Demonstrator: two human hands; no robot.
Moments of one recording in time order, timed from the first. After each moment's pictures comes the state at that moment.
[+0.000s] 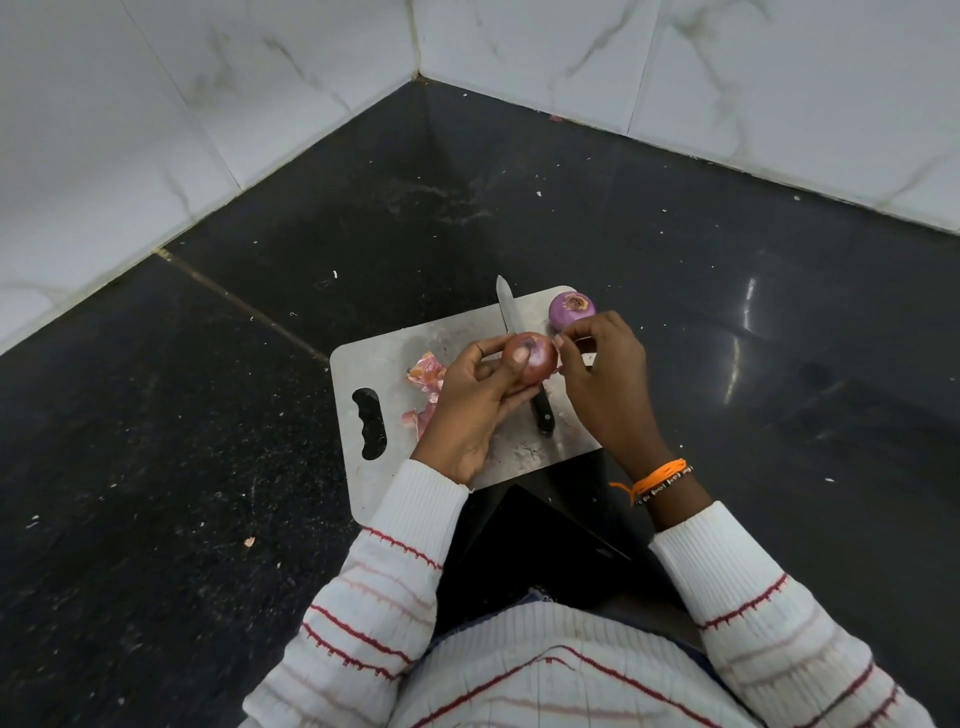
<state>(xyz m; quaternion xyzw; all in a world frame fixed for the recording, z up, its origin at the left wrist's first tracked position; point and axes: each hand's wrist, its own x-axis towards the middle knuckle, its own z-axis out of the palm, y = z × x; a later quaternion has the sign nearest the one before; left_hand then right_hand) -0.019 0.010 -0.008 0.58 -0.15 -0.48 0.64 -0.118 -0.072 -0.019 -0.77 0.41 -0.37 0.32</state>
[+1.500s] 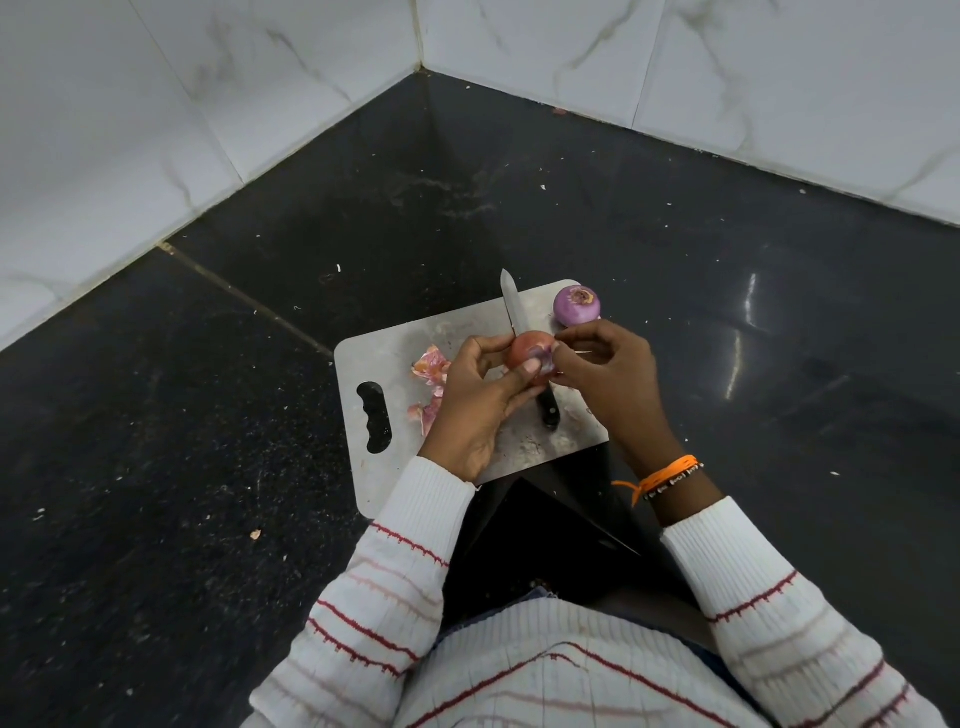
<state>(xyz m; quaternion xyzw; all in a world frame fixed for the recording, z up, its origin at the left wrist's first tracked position) -0.021 0.012 -0.009 0.57 -0.14 -0.48 0.65 -0.122 -0.068 -0.021 -0.64 0.43 -0.35 0.52</state>
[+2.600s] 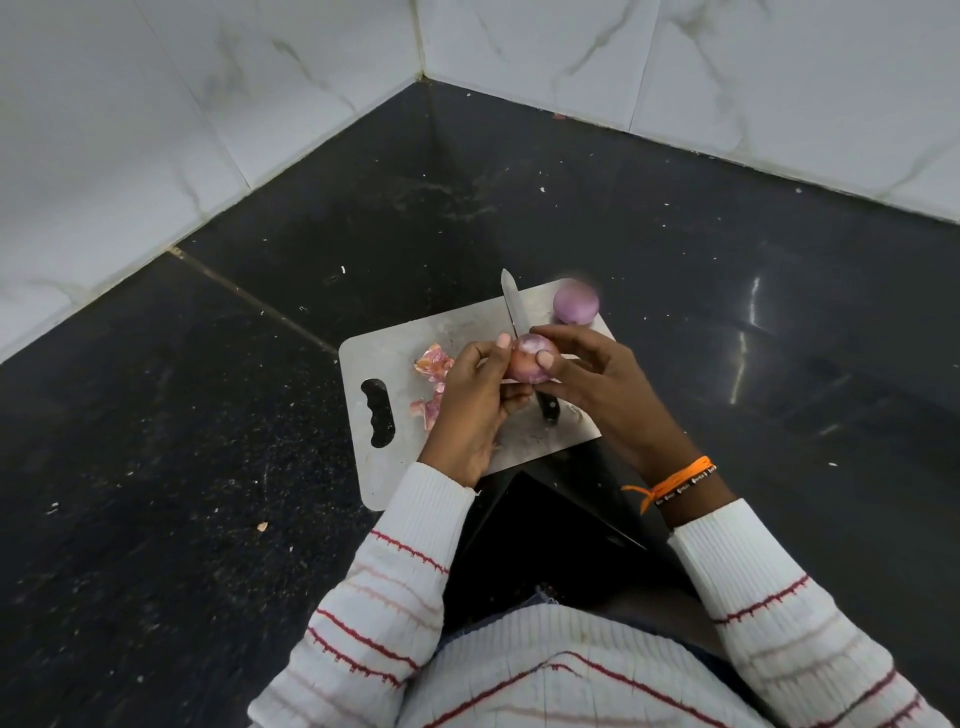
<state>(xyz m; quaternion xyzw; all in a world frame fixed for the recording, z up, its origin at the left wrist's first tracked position) -0.026 0.023 -0.005 0.59 -0.15 -0.47 0.63 -0.134 -0.055 -0.015 -0.58 0.28 -0.29 0.71</state>
